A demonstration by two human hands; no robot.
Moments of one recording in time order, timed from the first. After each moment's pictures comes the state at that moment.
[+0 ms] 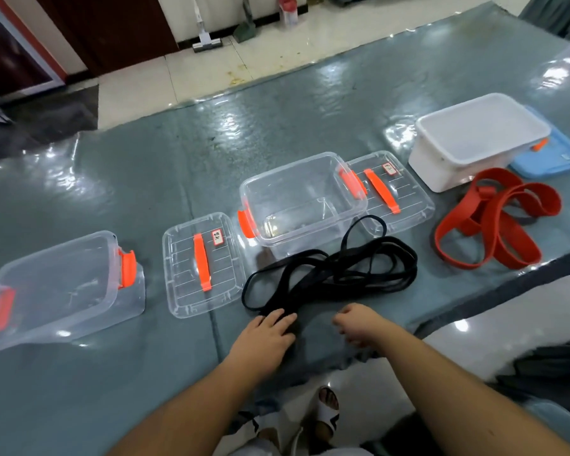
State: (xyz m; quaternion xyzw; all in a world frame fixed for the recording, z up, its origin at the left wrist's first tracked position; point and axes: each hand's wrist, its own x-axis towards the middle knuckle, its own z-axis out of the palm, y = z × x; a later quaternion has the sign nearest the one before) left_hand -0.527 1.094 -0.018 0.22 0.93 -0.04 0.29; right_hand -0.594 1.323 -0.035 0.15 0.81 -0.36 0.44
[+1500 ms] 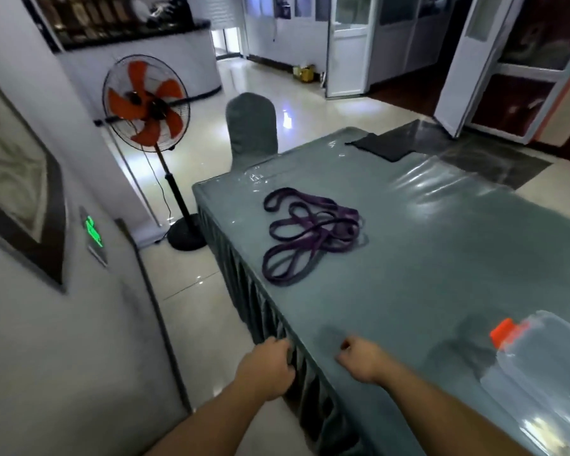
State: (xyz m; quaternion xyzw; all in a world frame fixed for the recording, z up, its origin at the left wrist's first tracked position) left_hand -0.030 0.583 0.052 -0.60 0.74 0.29 0.07; right_hand -0.256 0.592 0.045 -0.55 0.73 0.03 0.41
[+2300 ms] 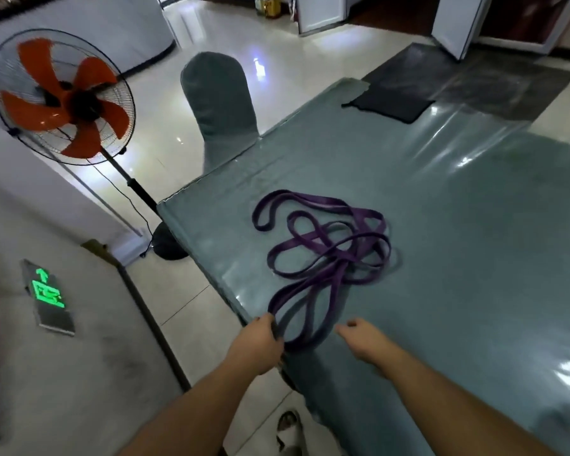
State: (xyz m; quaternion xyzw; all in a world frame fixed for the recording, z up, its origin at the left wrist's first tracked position) left_hand -0.013 0.268 0.002 -0.63 0.70 0.32 0.08; right_hand -0.246 0.319 -0.031 -0.33 0.76 -0.12 0.55
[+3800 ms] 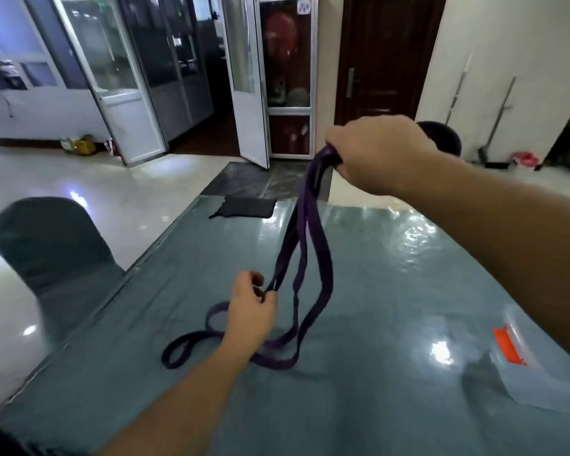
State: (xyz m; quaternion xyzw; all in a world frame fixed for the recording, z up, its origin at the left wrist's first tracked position) left_hand -0.132 0.123 0.149 -0.35 0.78 0.45 -0.27; right_hand -0.301 0.260 0.419 -0.51 0.82 0.05 -0.27
